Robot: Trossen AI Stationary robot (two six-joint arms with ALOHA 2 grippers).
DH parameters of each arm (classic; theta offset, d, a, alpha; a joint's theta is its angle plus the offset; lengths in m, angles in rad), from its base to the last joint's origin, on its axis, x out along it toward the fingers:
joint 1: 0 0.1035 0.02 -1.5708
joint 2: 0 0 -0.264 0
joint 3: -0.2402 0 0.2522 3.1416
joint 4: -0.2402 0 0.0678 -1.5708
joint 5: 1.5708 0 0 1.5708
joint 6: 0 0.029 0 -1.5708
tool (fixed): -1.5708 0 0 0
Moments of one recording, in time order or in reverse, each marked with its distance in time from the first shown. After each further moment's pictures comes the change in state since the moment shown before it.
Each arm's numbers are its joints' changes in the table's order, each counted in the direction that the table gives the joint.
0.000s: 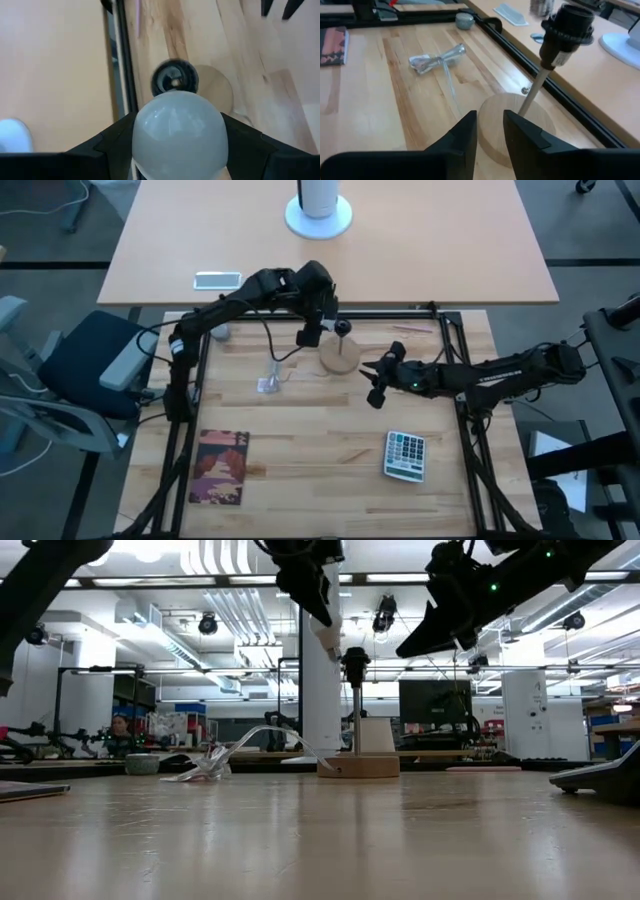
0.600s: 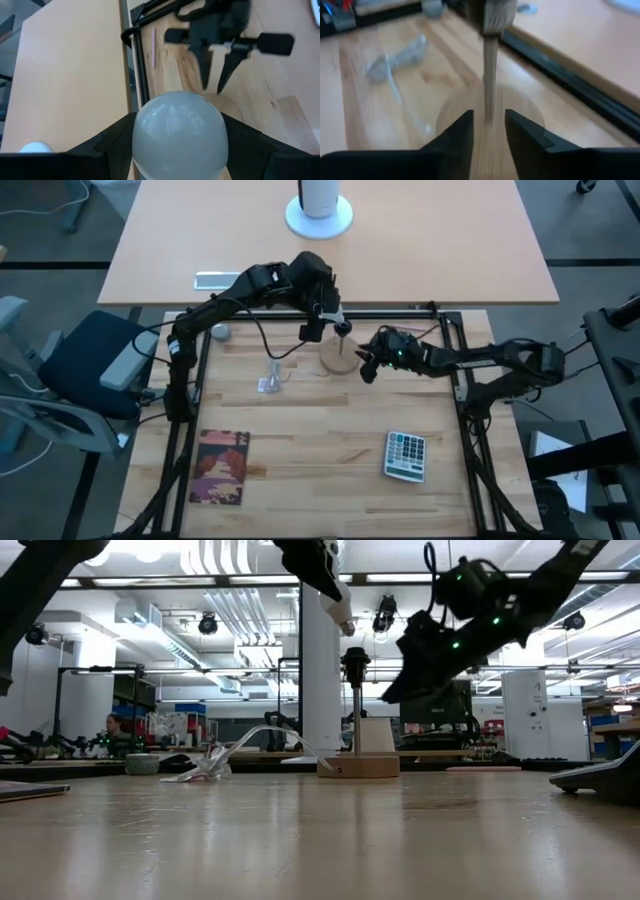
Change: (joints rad) left arm -0.008 -0.007 -0.071 0.057 -0.025 0.032; right arm -0.393 0.223 0.034 0.292 0.361 0.039
